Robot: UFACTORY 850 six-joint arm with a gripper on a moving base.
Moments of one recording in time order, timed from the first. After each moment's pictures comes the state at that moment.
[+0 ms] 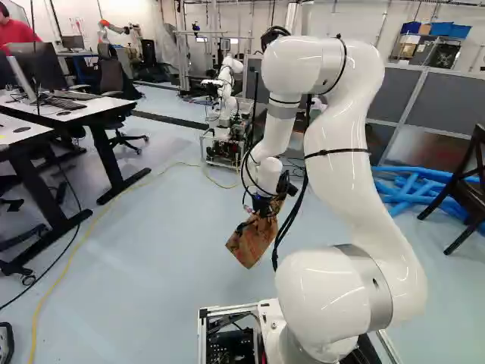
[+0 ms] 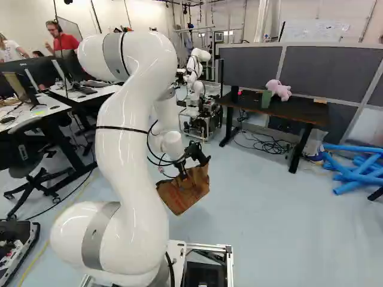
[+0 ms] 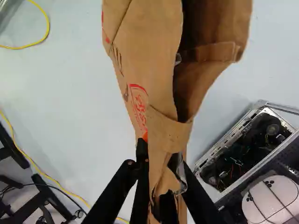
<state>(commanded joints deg) 0.2 -38.6 -44.6 5.0 4.6 53.0</state>
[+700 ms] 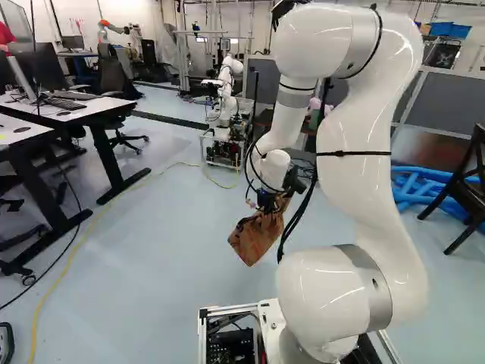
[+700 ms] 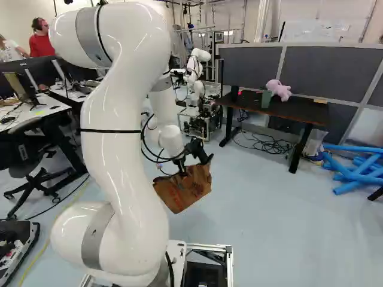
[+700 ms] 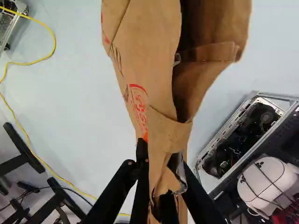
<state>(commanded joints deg) -1.3 -28.9 -38.5 8.5 2.0 53.0</state>
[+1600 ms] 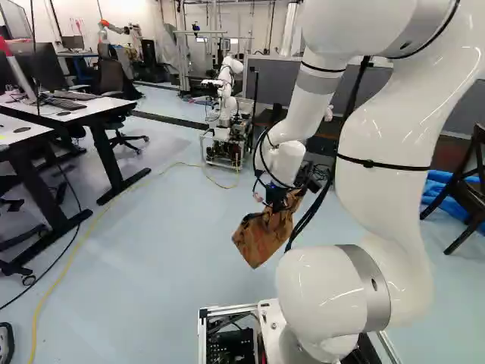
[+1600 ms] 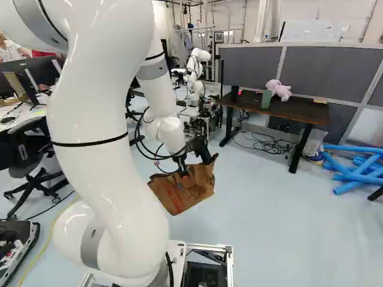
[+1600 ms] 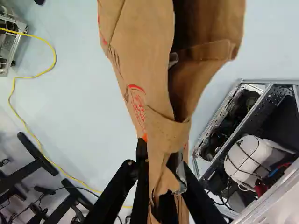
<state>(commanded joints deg) -4.8 -15.3 -31.1 11.2 -4.6 53.0</state>
